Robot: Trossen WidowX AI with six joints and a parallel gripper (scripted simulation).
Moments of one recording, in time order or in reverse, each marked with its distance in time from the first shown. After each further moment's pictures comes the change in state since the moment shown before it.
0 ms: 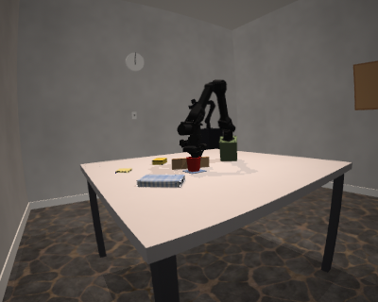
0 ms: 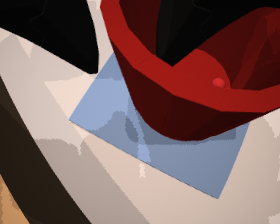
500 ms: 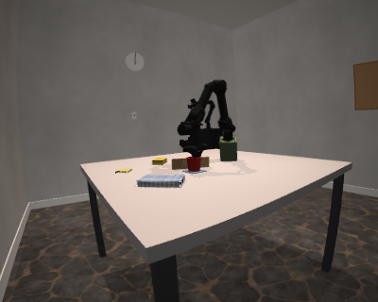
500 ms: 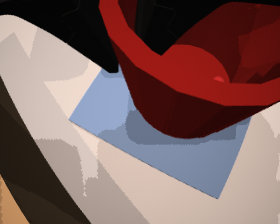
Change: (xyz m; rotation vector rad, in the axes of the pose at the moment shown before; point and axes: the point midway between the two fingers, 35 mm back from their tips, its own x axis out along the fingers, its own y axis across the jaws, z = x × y) arm 0.000 0.000 0.000 0.000 0.000 0.000
